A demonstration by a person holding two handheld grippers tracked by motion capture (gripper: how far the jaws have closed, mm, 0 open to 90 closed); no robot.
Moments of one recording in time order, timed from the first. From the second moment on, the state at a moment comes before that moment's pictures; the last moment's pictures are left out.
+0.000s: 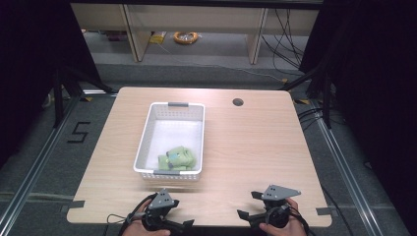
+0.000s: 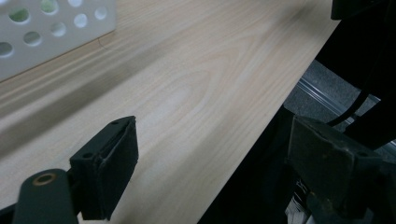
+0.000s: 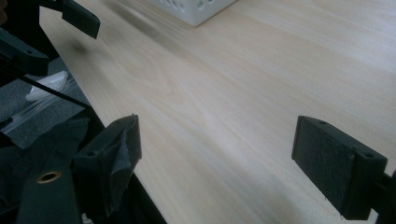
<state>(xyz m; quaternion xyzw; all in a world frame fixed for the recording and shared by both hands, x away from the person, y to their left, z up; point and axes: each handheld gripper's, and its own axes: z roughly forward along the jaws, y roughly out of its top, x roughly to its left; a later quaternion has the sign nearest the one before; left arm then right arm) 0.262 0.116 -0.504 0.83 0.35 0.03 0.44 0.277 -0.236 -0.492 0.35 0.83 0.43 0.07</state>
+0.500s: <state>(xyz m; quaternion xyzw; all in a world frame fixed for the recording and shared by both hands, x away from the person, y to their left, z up) 0.258 0.116 -0.506 0.84 0.34 0.04 0.42 0.266 -0.239 -0.495 0.36 0.83 0.42 0.07</state>
